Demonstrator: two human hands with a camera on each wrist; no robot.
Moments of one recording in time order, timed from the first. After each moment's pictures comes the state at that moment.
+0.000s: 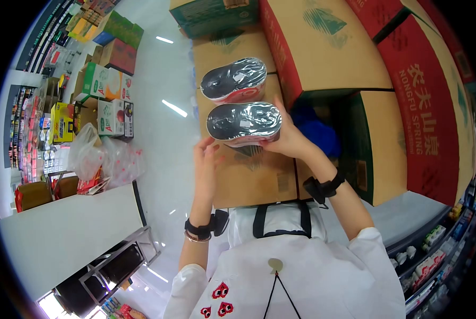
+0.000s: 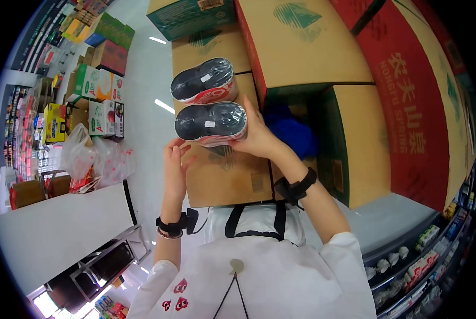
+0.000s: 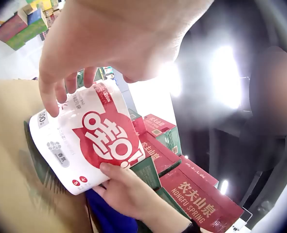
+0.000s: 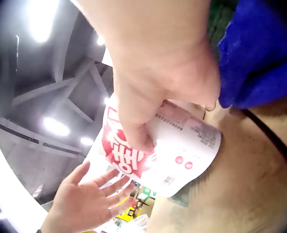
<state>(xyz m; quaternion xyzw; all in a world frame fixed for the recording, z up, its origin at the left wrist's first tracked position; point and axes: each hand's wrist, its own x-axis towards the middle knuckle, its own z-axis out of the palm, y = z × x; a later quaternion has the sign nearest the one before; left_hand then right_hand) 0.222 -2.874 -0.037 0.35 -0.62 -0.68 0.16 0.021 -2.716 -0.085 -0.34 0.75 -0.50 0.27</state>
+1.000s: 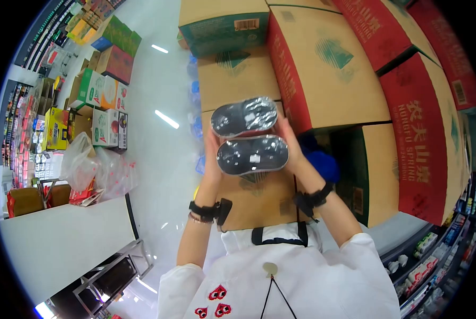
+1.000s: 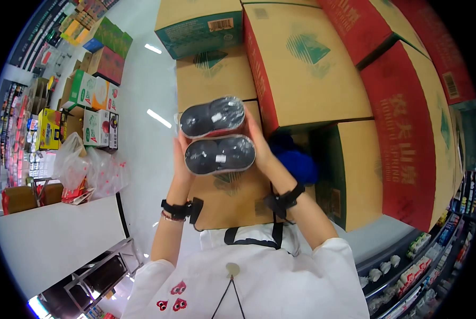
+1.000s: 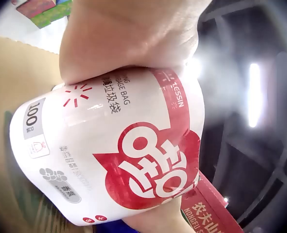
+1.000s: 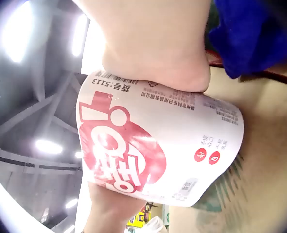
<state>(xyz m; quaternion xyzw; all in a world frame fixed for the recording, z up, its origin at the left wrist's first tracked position) 0.130 -2.932 -0.073 0.08 -0.53 -0.81 0.22 -0.005 -2.774 -0.079 -0.19 0.38 -0.81 0.40</state>
